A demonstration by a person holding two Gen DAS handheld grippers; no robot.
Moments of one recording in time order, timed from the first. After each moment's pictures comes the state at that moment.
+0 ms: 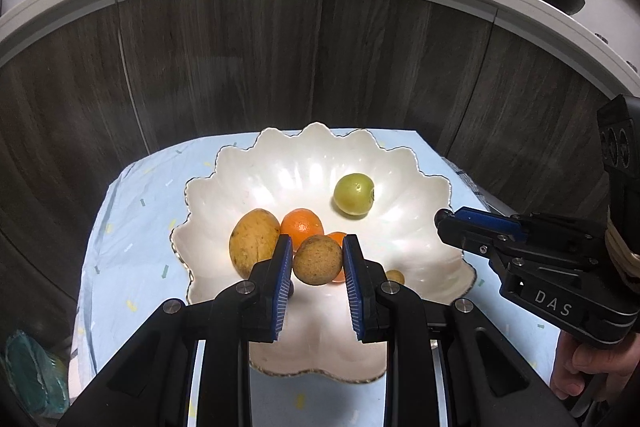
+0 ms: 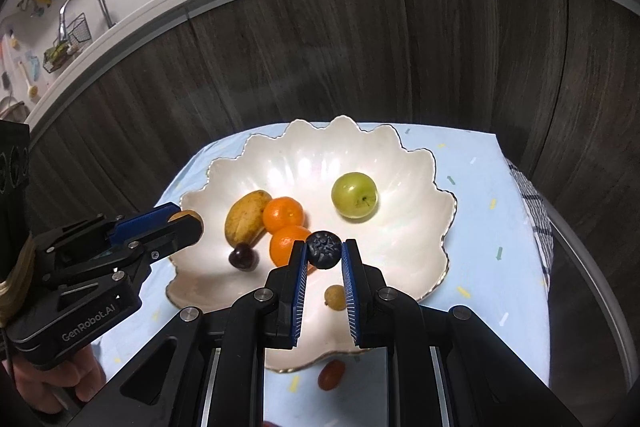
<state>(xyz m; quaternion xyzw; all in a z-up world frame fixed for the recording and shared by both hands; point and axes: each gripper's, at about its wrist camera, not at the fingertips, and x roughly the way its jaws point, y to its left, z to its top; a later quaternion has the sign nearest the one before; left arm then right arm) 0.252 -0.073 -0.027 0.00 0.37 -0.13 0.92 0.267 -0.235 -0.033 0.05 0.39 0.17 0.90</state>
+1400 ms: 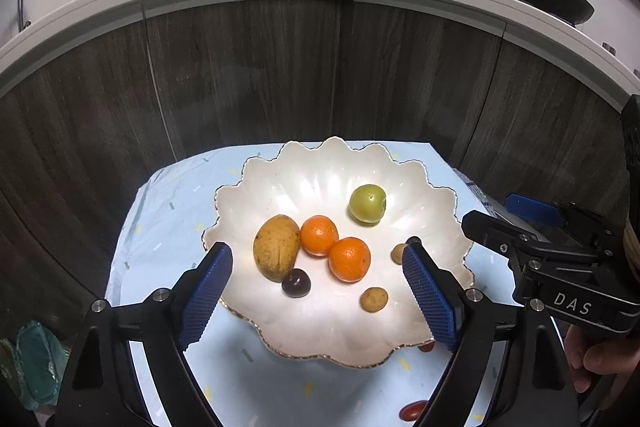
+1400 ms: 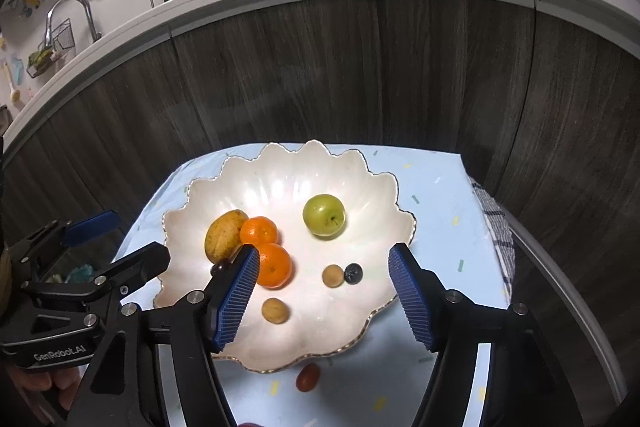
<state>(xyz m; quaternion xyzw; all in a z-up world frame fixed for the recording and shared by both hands) 0.229 -0.070 -0.001 0.01 0.36 -0.09 0.93 0.247 -0.243 -0.004 0.03 0.36 0.11 0.92</state>
